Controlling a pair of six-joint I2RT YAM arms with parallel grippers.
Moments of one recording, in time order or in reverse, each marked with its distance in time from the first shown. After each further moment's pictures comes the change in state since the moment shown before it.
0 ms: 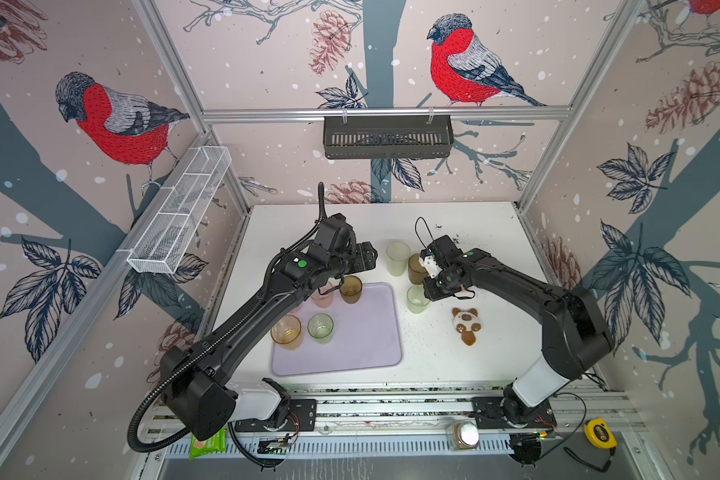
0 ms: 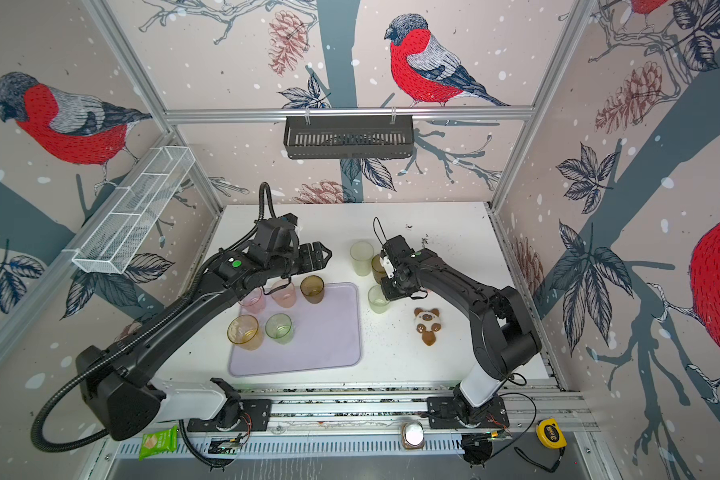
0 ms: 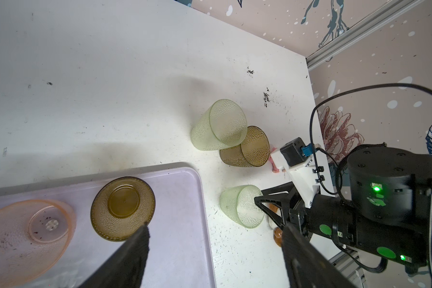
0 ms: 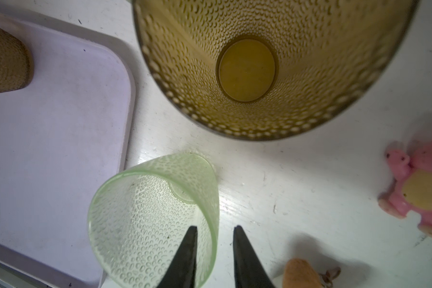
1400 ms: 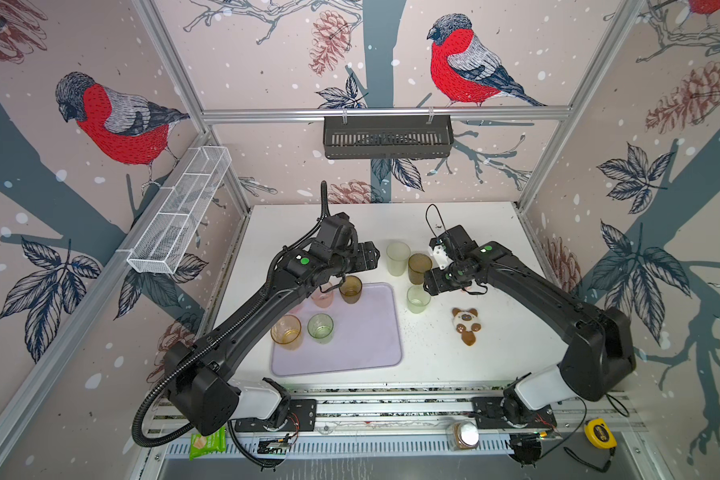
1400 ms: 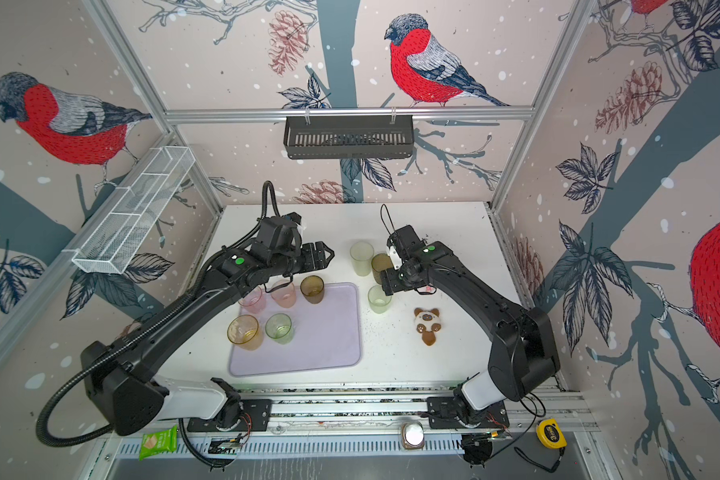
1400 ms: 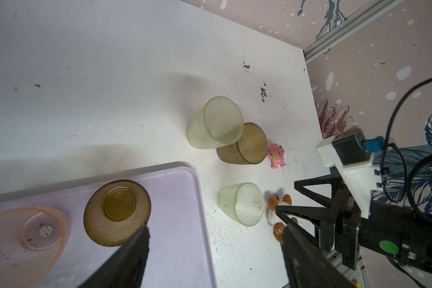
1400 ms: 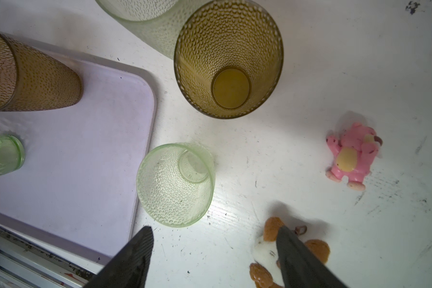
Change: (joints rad) left arm 0.002 0.031 0.018 0.000 0.029 0.025; right arm -0.011 -0.126 0.085 -0.134 0.032 0.021
